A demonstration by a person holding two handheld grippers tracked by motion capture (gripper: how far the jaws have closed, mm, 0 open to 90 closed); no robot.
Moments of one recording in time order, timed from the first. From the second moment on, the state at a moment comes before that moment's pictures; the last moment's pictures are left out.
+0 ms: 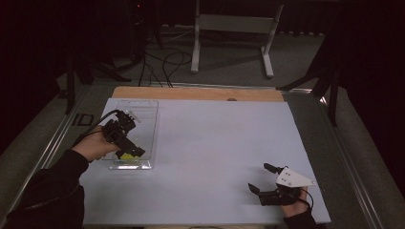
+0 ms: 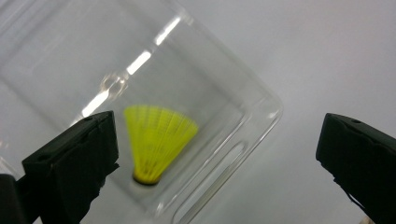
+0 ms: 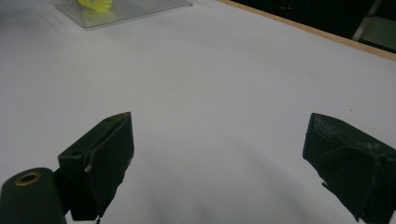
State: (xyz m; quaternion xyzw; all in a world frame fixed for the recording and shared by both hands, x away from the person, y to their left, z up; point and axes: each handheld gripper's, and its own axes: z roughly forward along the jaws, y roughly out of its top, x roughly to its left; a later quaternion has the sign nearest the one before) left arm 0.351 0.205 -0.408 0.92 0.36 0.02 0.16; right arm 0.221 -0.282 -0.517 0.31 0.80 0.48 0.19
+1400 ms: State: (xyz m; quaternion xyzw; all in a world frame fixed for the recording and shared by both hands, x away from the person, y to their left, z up) left arm 0.341 0.070 -0.405 0.94 0.19 -0.01 0.29; right arm 0.222 -0.283 -0.517 0.31 0.80 0.49 0.19
